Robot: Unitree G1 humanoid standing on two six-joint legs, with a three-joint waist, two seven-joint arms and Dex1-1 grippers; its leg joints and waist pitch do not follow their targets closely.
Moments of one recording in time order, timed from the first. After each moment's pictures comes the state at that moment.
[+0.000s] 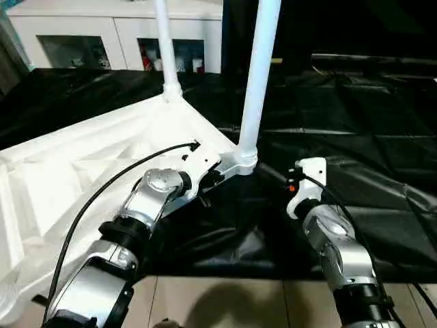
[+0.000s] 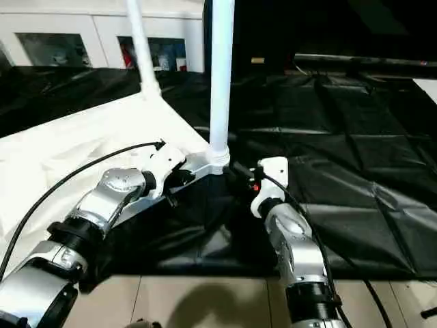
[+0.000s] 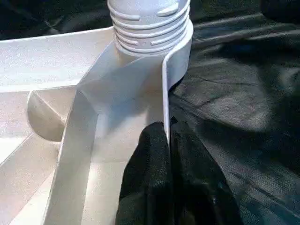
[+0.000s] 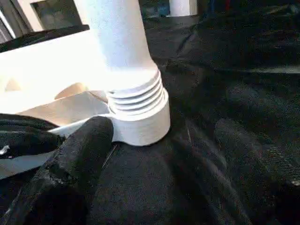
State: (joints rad) left arm -0.71 0.21 -0.25 0.72 0.07 0.20 -0.67; right arm -0.29 -0.07 -0.04 0.28 0.18 0.19 0.35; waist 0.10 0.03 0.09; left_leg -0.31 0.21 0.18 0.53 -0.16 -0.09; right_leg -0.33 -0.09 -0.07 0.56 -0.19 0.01
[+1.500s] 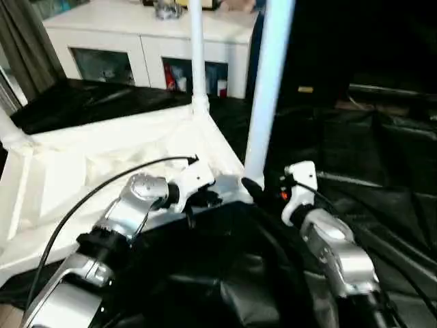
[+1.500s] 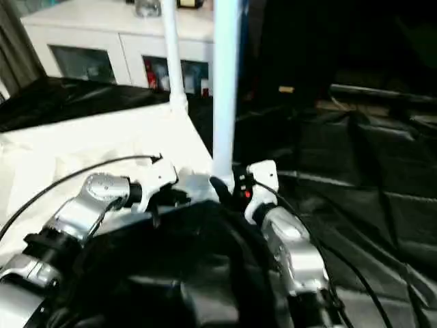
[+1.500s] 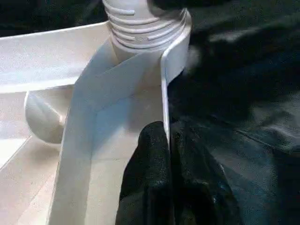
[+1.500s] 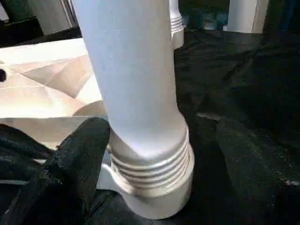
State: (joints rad) left arm -0.60 0.34 -0.34 0.54 0.06 0.16 -0.99; right arm -0.23 -0.12 0.03 0.19 0.20 0.25 0.44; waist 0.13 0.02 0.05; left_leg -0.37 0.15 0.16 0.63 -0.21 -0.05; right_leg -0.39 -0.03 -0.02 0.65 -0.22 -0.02
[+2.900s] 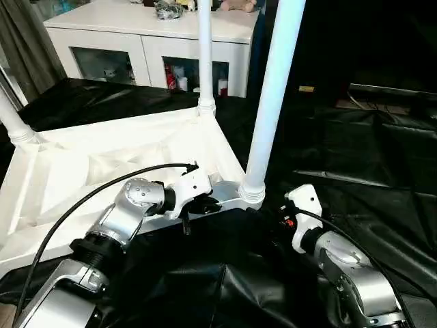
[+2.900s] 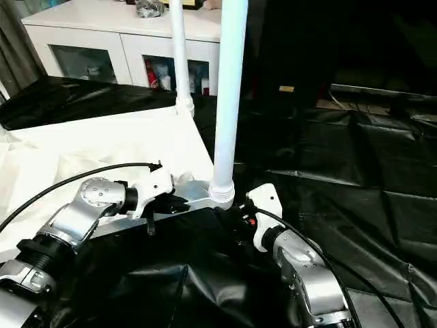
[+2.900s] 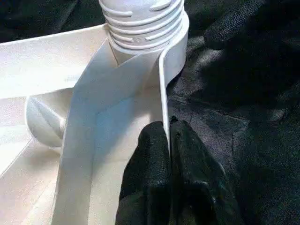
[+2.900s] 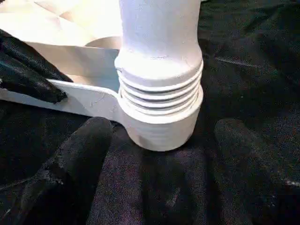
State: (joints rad) left arm -0.58 0.37 -0.35 0.54 0.06 0.06 -1.02; right arm -0.08 -0.22 0.12 0.00 0.15 0.36 0.47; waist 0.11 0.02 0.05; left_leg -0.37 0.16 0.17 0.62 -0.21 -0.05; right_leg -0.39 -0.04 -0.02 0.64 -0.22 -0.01
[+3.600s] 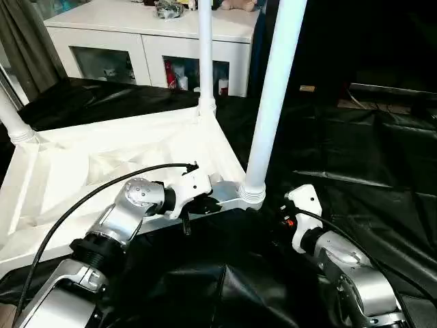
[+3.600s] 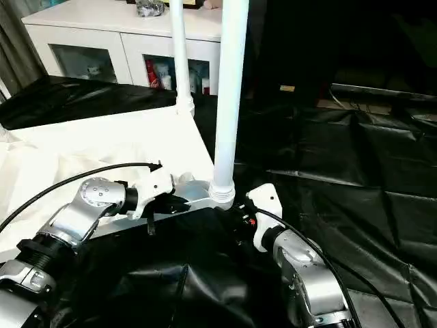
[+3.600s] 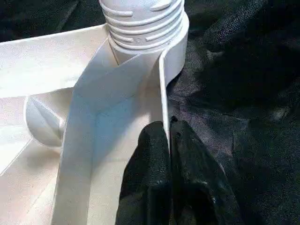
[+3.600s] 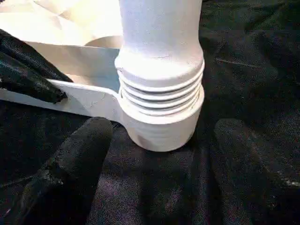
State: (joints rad) left arm -0.58 0.37 -0.35 0.54 0.06 0.06 -1.02; right arm -0.08 -0.22 0.12 0.00 0.15 0.36 0.47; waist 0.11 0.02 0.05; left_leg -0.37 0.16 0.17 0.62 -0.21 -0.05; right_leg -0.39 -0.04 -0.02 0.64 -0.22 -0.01
